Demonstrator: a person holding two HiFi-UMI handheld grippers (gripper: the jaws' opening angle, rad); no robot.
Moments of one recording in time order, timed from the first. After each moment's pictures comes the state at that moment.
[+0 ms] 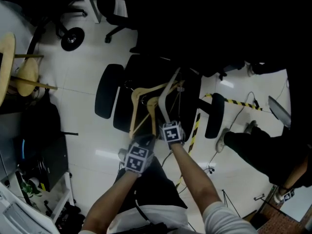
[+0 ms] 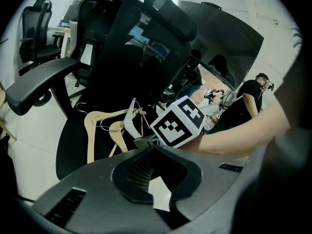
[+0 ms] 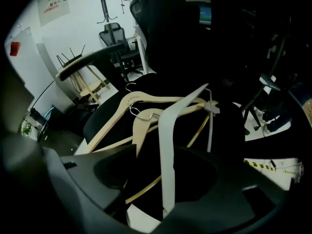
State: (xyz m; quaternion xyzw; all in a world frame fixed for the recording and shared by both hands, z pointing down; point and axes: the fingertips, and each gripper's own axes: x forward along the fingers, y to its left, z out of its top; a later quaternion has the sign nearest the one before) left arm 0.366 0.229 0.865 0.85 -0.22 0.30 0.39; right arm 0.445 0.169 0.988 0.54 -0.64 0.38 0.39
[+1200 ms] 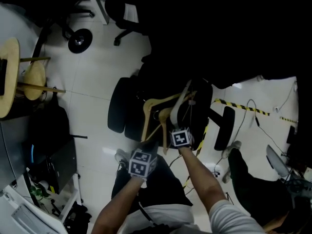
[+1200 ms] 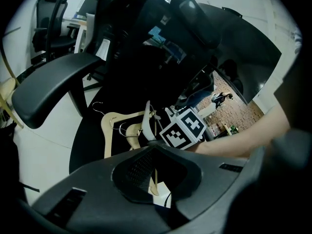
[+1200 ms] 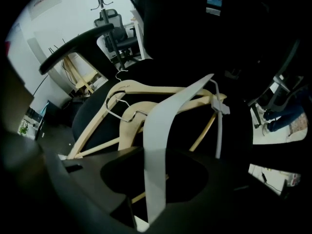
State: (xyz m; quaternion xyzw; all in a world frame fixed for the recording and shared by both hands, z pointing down) left arm 0.337 0.177 0.871 0.81 -0.26 0.30 0.44; right arm 0.457 0.154 1.027 0.51 -0.61 0.41 0.44
